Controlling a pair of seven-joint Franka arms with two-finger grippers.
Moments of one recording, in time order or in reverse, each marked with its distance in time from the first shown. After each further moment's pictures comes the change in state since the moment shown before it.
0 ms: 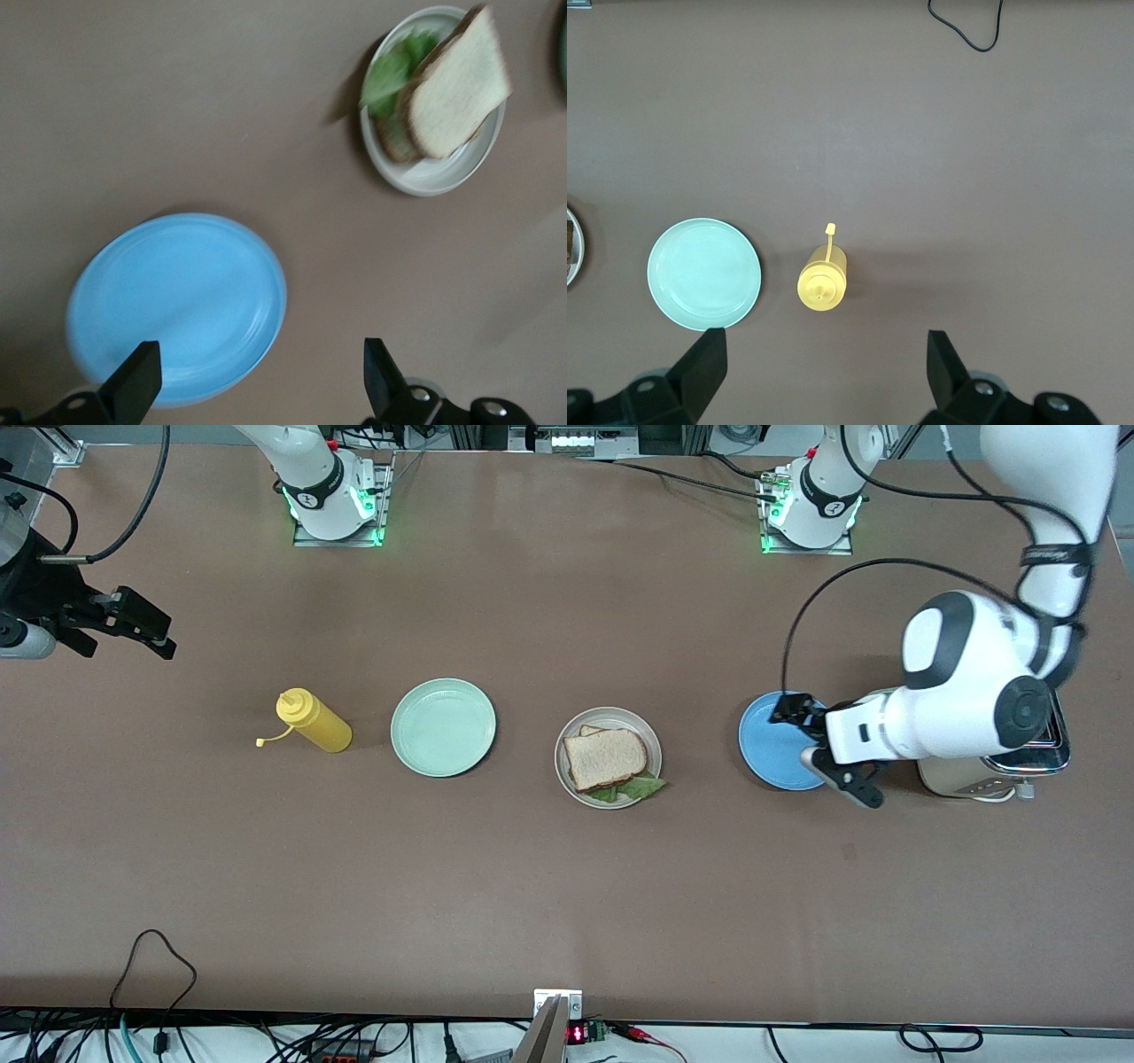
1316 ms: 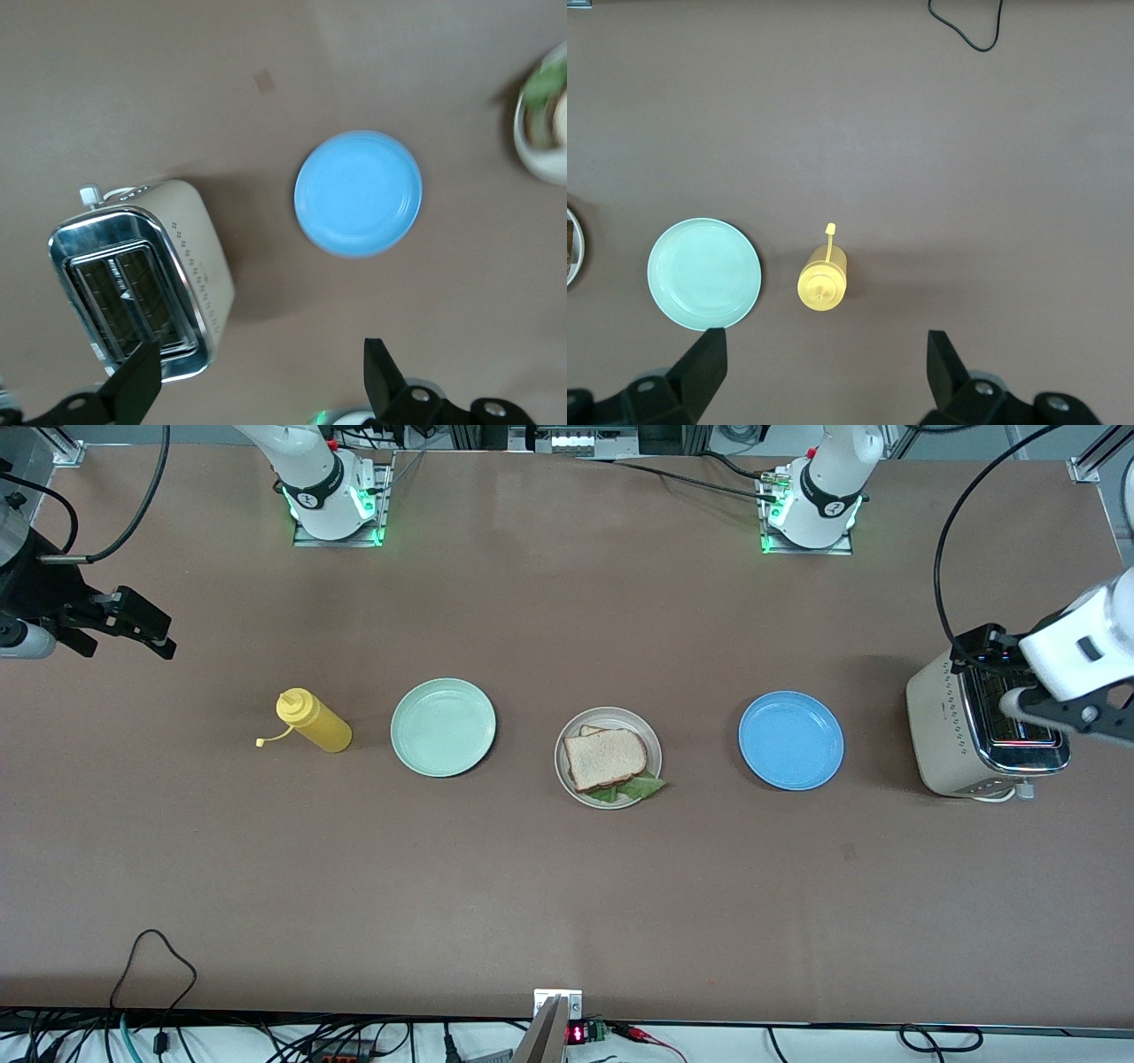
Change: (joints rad) left arm -0.186 -0.216 0.346 0.248 0.153 -0.312 -0.214; right arm 0.000 0.000 0.000 0.000 0.000 0.000 0.000
